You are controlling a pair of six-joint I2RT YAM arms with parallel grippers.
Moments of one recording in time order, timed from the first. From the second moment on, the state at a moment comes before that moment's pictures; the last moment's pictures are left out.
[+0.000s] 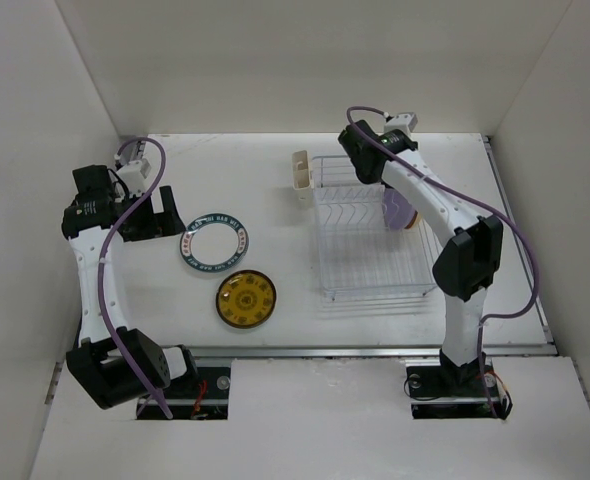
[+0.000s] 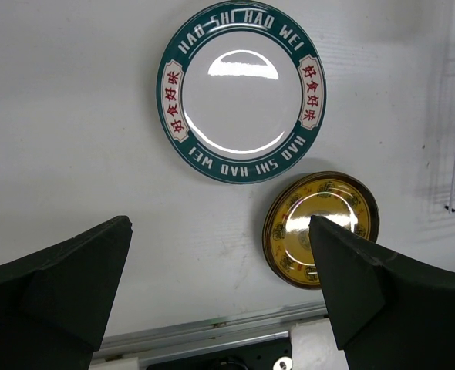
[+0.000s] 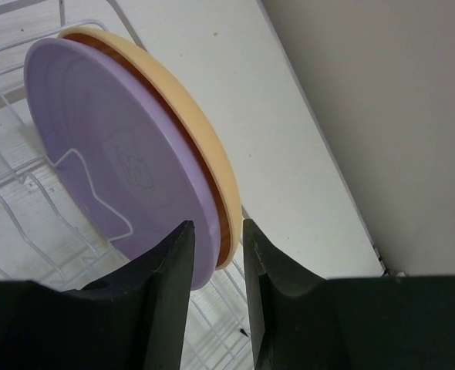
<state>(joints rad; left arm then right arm) 0.34 1.24 1.28 -1.00 0.42 0.15 0.51 2.01 2.03 -1.31 1.07 0.66</state>
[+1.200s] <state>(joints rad) 0.34 1.24 1.28 -1.01 0.41 0.16 0.46 2.06 2.01 -1.29 1.07 0.58</state>
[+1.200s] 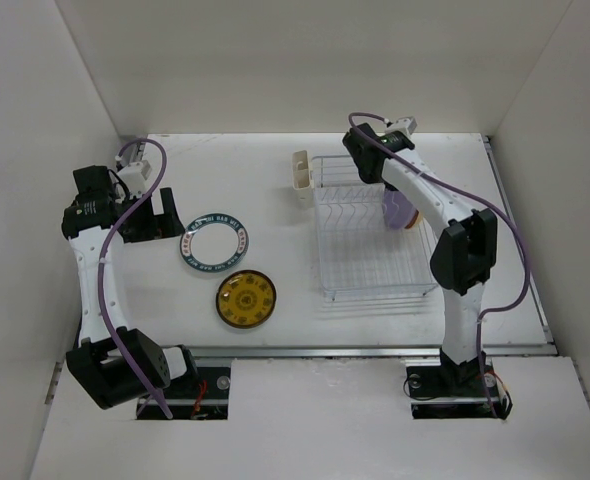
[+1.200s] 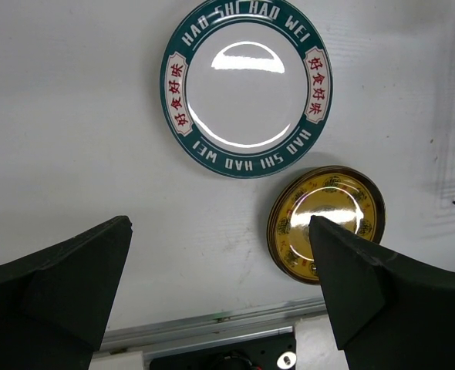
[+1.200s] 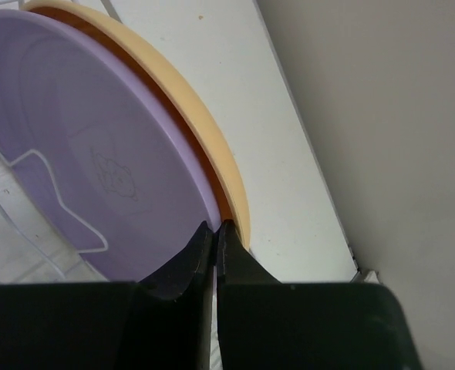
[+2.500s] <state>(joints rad) 0.25 1.39 1.54 -1.19 0.79 0.27 0.66 1.83 2.06 -0.93 0.47 0.51</state>
